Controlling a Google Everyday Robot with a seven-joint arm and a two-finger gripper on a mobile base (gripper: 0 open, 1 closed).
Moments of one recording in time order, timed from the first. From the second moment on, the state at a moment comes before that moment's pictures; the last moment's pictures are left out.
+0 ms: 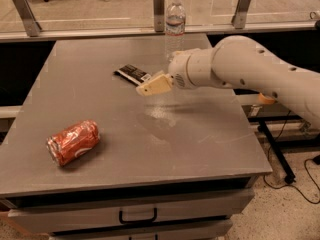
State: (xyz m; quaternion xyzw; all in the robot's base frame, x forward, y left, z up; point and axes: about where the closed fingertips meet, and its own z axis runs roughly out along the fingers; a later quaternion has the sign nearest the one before) arm 0.642 -0.007 0.877 -0.41 0.75 0.13 0.50
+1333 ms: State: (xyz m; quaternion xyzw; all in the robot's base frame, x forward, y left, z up) arm 0.692 0.050 0.841 -0.42 0.73 0.19 0.50
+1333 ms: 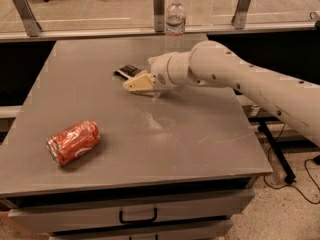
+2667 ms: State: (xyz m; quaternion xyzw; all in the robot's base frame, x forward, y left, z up) arm 0.695 0.055 0.831 -0.43 0.73 0.21 0.49
